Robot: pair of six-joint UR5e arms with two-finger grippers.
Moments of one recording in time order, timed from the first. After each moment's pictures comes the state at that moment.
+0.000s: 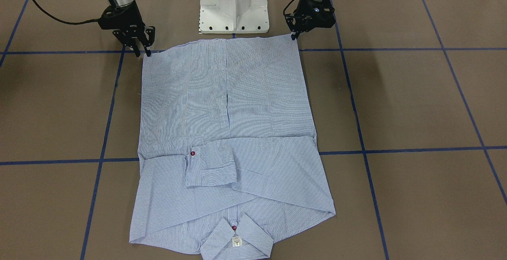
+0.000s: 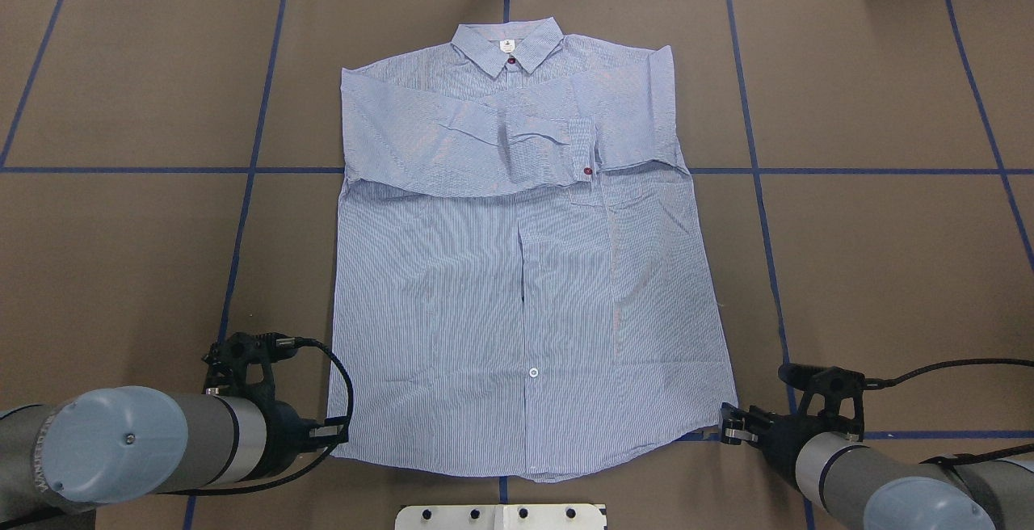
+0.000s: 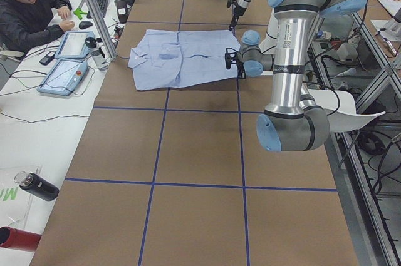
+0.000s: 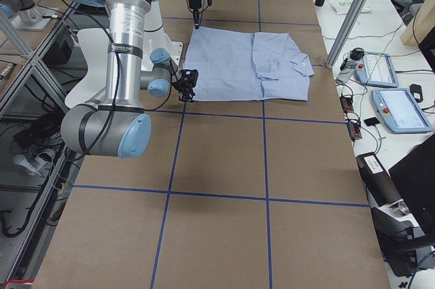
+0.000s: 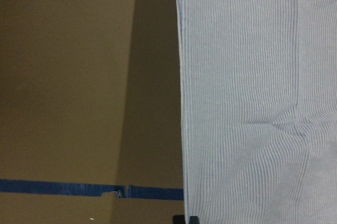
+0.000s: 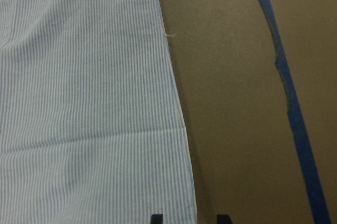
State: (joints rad) left arm -0.18 -1.66 -2.14 -1.92 -1.67 -1.59; right arm 0.01 -1.76 2.10 -1.03 1.21 1.67
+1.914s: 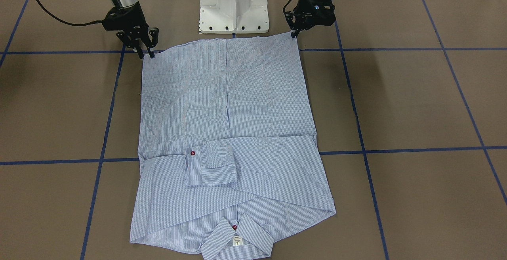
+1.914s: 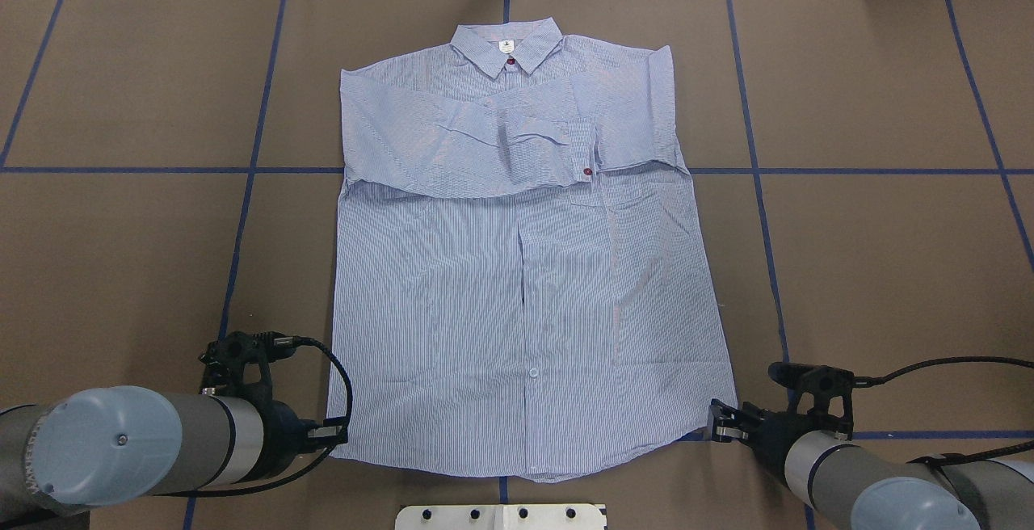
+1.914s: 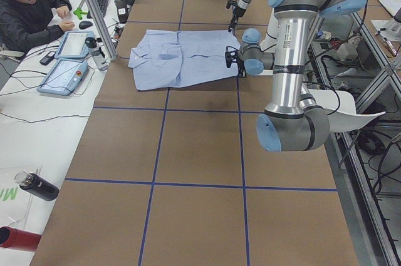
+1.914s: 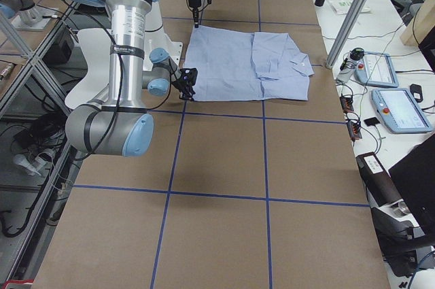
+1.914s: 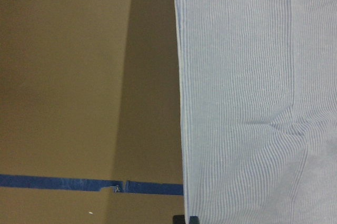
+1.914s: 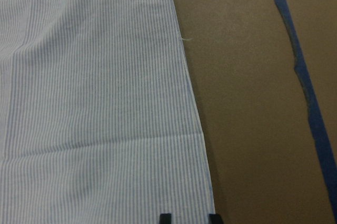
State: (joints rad) left arm -0.18 -1.66 -2.16 -1.91 -1.67 -1.59; right arm 0.02 -1.74 2.08 -1.03 1.19 1.66
